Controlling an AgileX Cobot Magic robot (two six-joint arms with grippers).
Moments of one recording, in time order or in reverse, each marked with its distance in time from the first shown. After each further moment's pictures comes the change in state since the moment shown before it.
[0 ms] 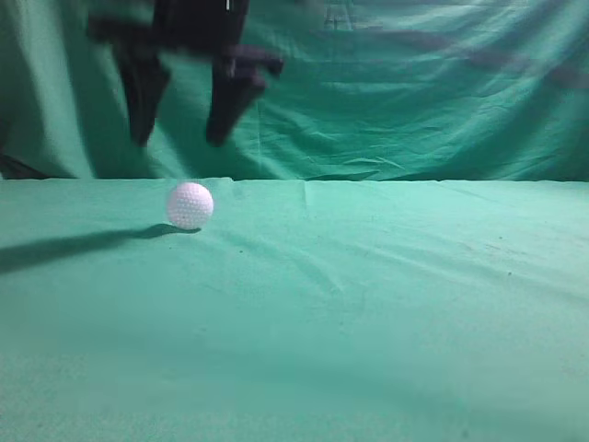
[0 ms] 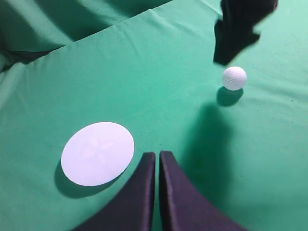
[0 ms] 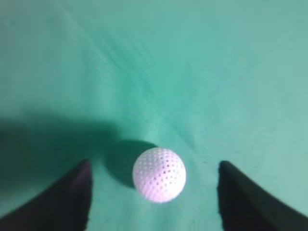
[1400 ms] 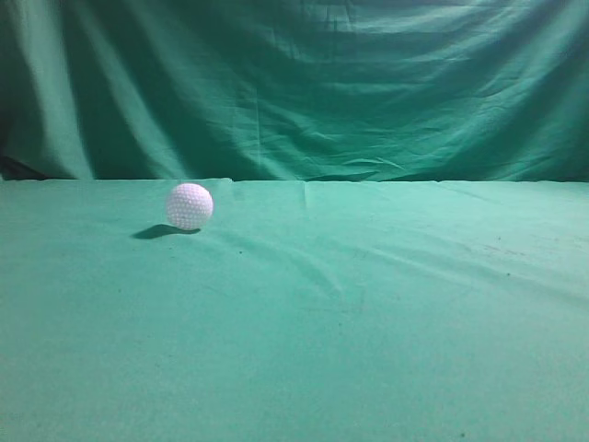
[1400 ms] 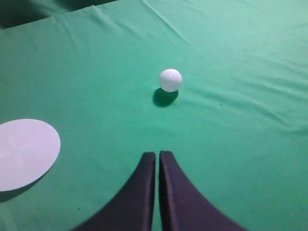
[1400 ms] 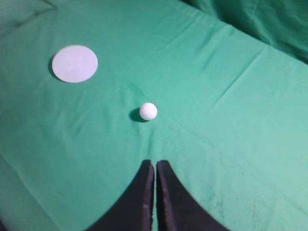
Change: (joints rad) left arm -0.086 0.000 0.089 -0.239 -0.015 0.056; right arm 0.000 -1.288 0.832 -0.073 -0.064 0.106
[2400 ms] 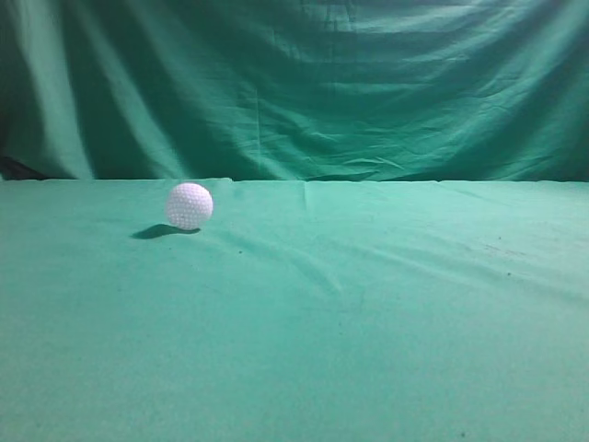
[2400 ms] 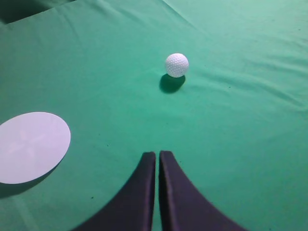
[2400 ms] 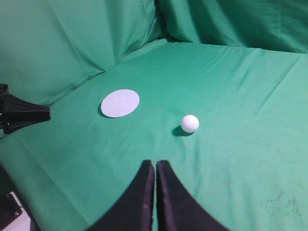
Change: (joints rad) left arm 0.000 0.000 0.000 0.075 0.021 -0.002; right arm 0.000 -0.570 0.753 0.209 -0.509 0.035
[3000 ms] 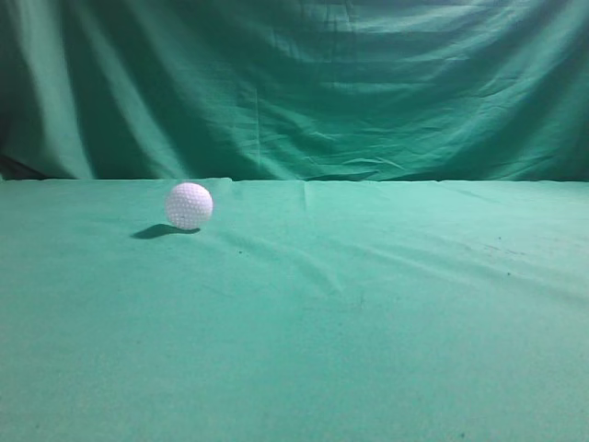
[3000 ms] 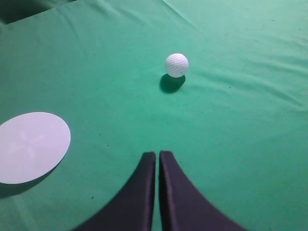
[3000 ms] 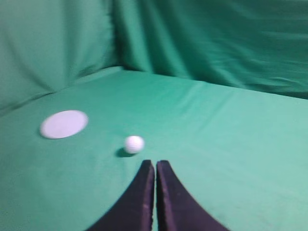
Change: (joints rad) left arm 0.000 0.000 0.000 0.002 0.000 0.000; right arm -0.165 -0.158 0.173 -0.085 -0.138 -0.068
